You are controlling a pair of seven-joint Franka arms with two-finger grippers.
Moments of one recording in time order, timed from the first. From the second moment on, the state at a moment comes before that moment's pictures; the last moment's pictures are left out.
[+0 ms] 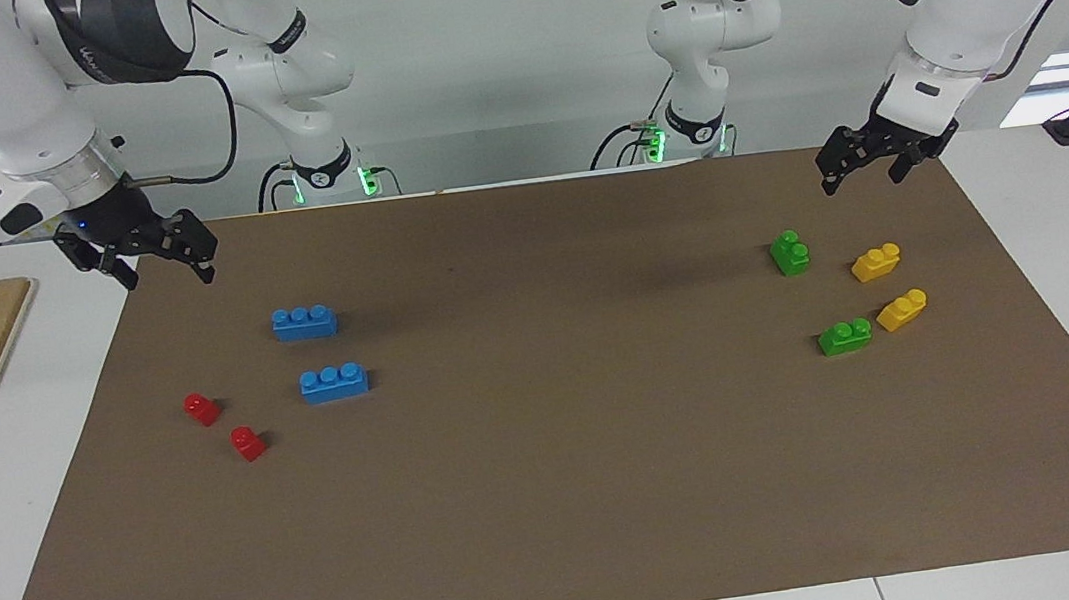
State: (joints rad) left arm -0.02 -0.03 -0.03 -1.68 -0.01 1.58 -0.03; right arm 0.01 0.01 -0.09 -1.63 0.01 1.63 0.00
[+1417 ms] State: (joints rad) left arm 0.00 -0.07 -0.02 -1.73 -0.01 1.58 -0.05; right arm 0.01 0.01 -0.08 -1.69 0.03 1.67 0.52
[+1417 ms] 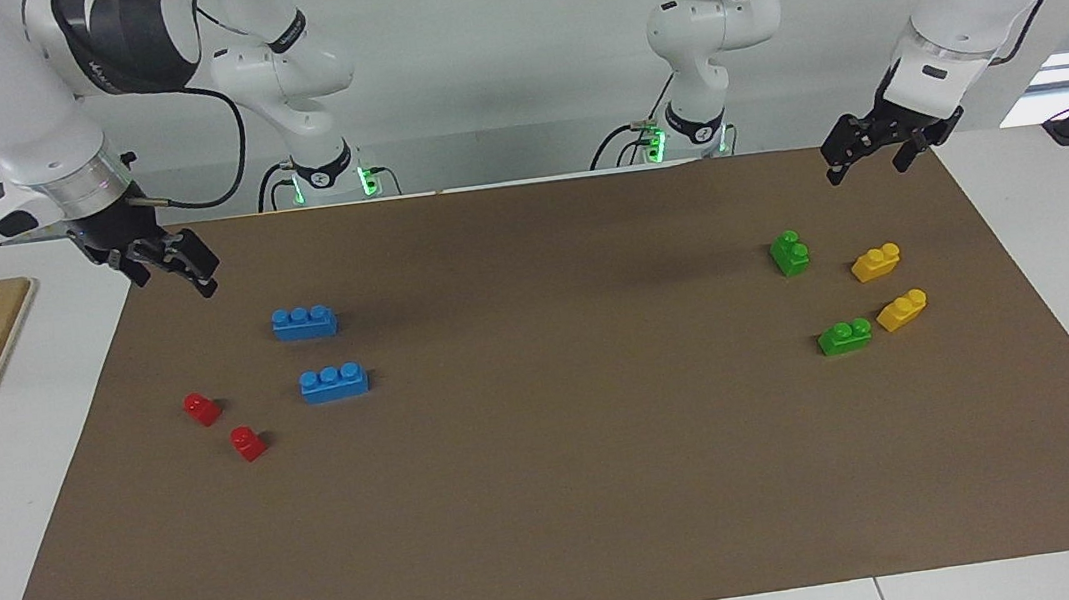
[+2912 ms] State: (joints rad) left arm 0.08 -0.14 -0.02 -2.25 -0.01 1.97 -0.06; right arm -0.06 0.32 -0.09 -1.77 0.46 1.79 1.10
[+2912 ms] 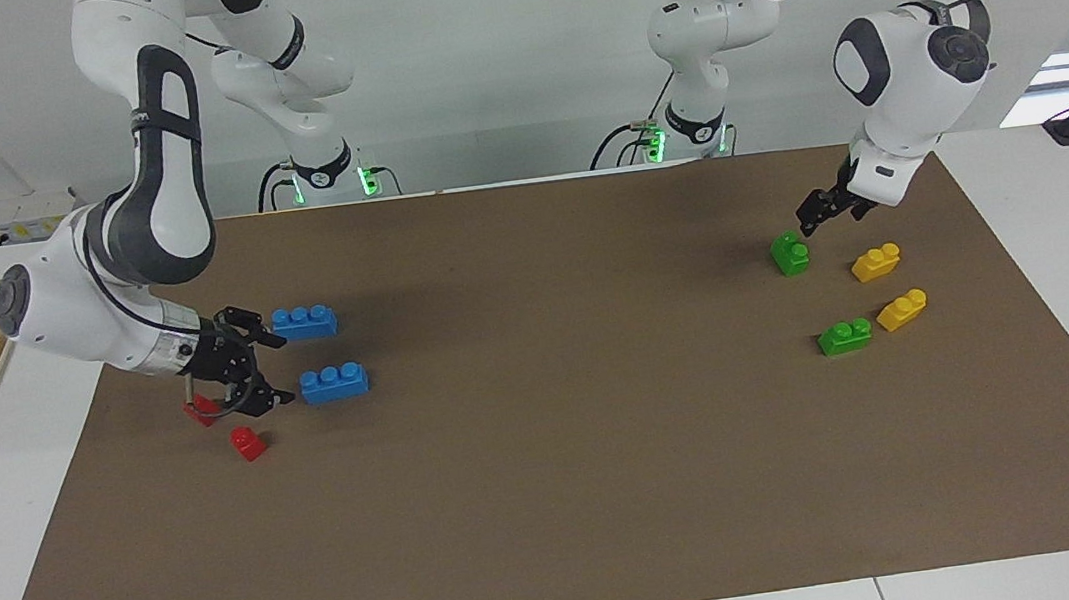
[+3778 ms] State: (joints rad) left arm 0.08 -0.13 -0.03 -2.43 -0.01 2.20 -0.09; right arm -0.06 0.33 -0.08 -1.89 0.50 1.92 1.09
